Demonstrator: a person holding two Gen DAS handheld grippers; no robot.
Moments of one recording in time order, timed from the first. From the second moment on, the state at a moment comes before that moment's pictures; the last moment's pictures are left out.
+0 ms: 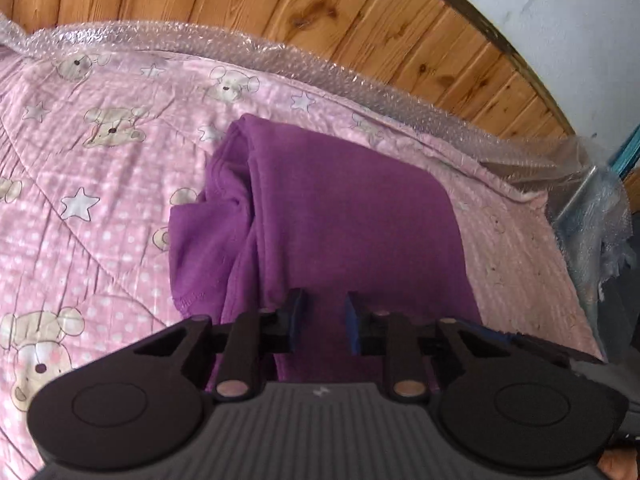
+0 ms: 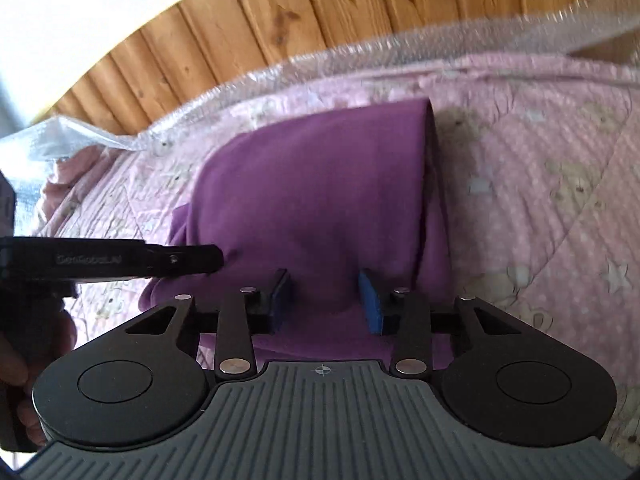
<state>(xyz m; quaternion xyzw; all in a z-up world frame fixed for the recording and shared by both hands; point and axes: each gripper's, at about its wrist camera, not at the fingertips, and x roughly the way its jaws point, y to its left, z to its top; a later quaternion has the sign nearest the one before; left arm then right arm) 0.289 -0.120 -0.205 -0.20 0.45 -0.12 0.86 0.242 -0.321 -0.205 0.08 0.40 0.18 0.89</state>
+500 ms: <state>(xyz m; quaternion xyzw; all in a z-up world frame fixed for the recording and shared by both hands) 0.202 -0.132 -0.140 -0.13 0.48 -0.09 0.87 0.197 -0.333 -0.142 0.03 0.46 0.10 0.88</state>
